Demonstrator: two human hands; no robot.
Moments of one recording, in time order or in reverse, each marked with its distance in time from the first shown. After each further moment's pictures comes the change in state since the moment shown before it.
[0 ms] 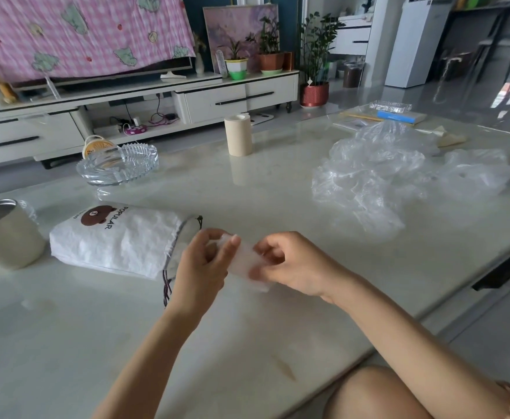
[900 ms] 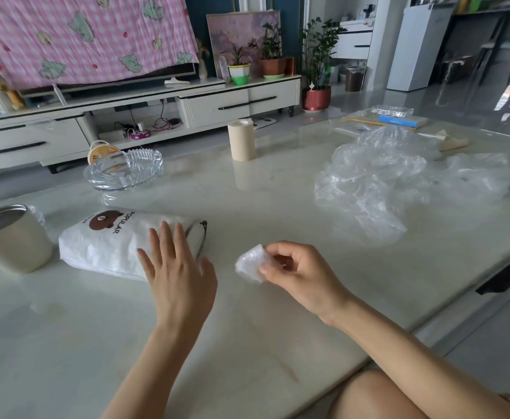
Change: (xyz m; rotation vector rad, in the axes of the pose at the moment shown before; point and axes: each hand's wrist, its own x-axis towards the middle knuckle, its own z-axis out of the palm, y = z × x) left_hand 0.006 -0.031 -0.018 0.895 0.386 0.246; right_hand -0.007 0.020 0.013 0.249 0.184 -0.167
